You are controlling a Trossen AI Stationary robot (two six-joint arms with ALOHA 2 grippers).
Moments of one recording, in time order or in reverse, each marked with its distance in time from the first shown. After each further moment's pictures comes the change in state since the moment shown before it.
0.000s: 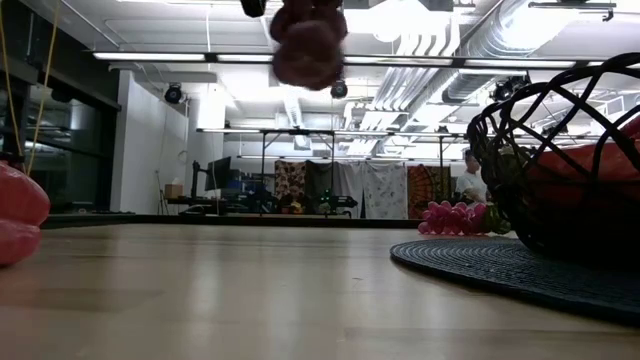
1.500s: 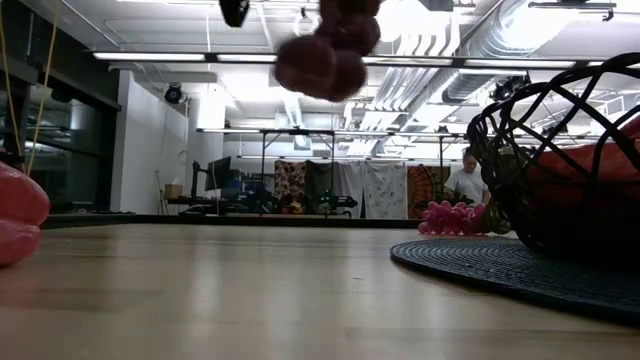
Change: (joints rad) left arm 0.128 -0.106 0.087 -0.396 0.066 0.143; right arm 0.000 -0.118 0.000 -0.266 -0.031 -0.071
